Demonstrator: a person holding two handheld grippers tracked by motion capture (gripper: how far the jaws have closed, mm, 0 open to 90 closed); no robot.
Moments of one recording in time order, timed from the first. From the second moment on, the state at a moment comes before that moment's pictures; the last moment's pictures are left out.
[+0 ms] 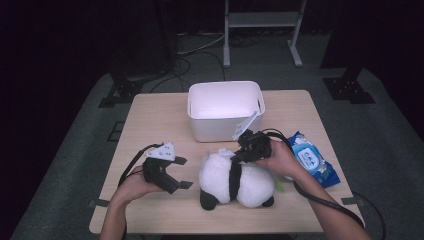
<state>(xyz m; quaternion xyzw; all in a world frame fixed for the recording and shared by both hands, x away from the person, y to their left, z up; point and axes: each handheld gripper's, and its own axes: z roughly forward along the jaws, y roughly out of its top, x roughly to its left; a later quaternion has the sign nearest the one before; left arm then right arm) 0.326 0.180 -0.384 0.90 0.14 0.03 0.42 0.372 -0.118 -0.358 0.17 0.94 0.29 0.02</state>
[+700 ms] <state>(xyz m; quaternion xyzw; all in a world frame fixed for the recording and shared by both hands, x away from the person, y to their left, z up) 0.323 0.124 -0.383 0.91 0.15 -0.04 0.39 0.329 -0.135 -0.357 0.14 0.94 0.31 0.02</state>
